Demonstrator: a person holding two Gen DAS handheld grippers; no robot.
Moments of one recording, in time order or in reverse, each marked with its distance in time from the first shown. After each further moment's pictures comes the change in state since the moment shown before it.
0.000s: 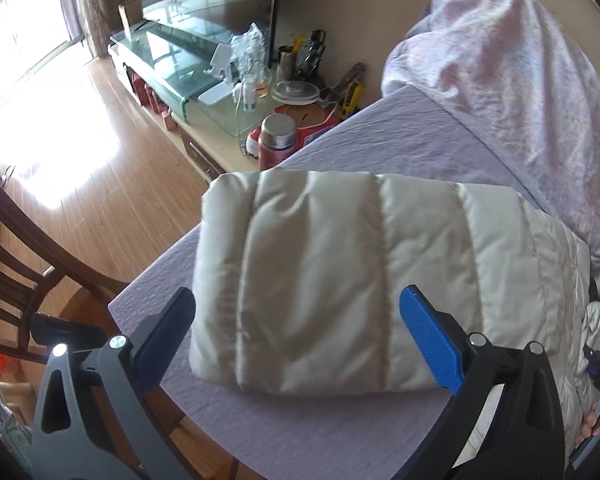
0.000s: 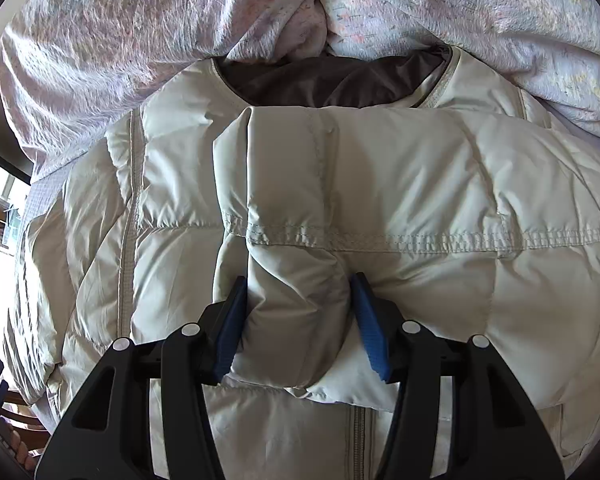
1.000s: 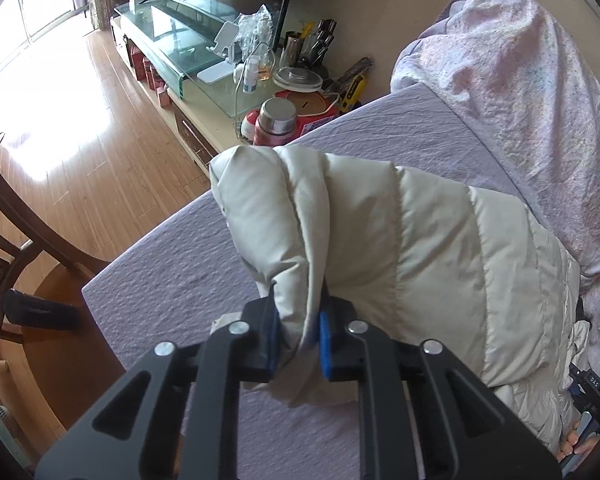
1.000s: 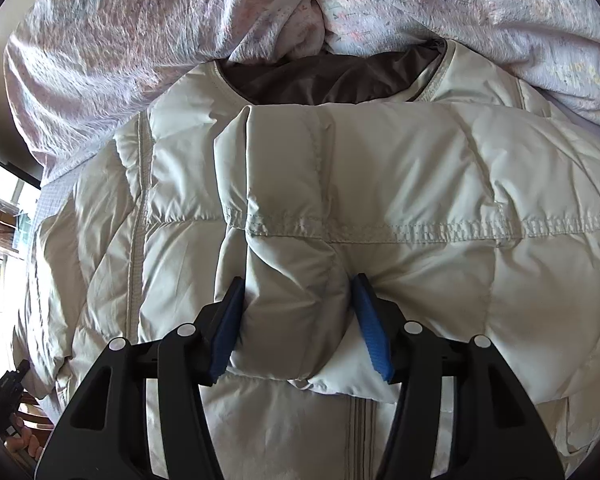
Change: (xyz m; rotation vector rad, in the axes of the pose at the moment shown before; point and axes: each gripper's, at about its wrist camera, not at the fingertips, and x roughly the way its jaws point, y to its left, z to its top) left arm 0.015 0.007 -0.006 -0.070 0.022 -0.072; right arm -0.008 -0.009 -0.005 0.031 0.002 0.057
